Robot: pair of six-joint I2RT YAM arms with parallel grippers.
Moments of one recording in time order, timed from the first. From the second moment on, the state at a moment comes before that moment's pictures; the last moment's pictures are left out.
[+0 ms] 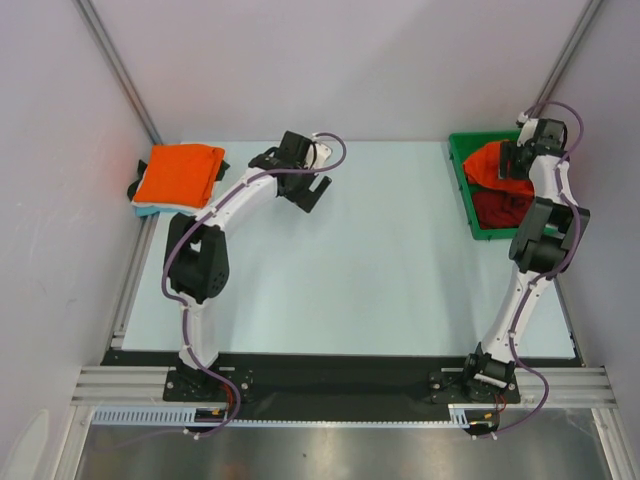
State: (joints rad) left arm -0.46 2.02 1.78 -0.67 -0.10 0.26; right arm -0.33 2.27 2.01 -0.53 -0.12 -0.23
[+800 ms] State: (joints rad) left arm -0.52 2.02 1.76 -0.67 -0.18 0.30; right arm -0.34 2.17 2.07 -0.49 -0.20 -0.28
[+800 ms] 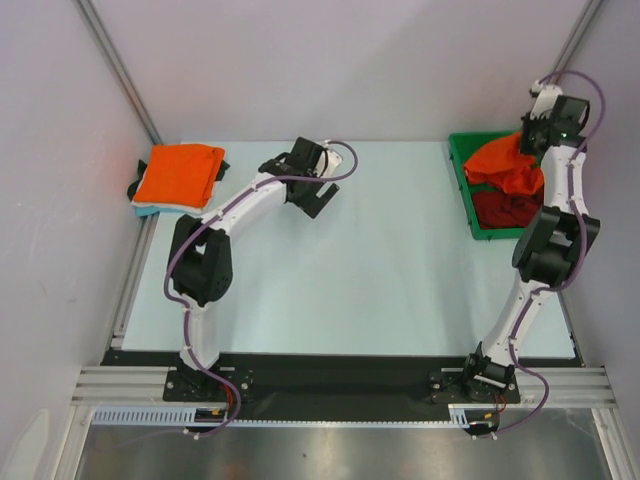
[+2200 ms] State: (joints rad) left arm -0.21 1.61 1.35 -0.57 -0.17 0.27; right arm 0.12 1.72 1.57 -0.51 -0.05 -0.39
